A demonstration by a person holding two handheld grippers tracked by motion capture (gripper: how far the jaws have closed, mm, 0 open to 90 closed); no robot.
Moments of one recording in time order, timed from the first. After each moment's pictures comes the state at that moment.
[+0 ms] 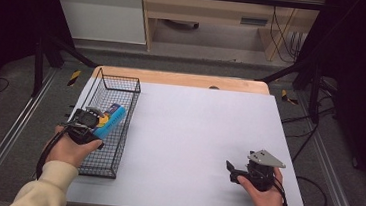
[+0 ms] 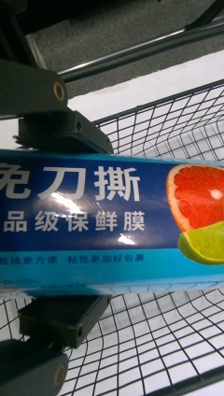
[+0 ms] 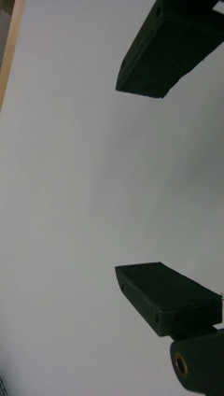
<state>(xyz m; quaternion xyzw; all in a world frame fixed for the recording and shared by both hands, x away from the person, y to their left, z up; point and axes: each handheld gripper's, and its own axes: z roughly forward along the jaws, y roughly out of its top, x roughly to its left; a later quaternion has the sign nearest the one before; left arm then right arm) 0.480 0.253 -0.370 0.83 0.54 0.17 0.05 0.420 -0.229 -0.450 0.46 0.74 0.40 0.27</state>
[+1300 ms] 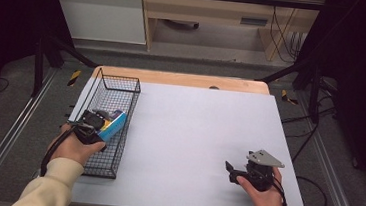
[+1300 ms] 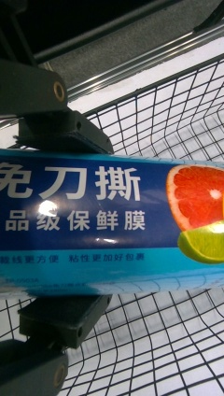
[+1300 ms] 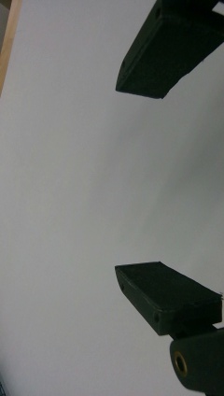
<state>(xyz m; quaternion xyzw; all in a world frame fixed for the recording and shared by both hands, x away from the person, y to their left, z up) 0.489 0.242 -0.379 0.84 0.52 0.16 0.00 0.420 -0.228 -0.451 0.46 0.75 0.40 0.27</state>
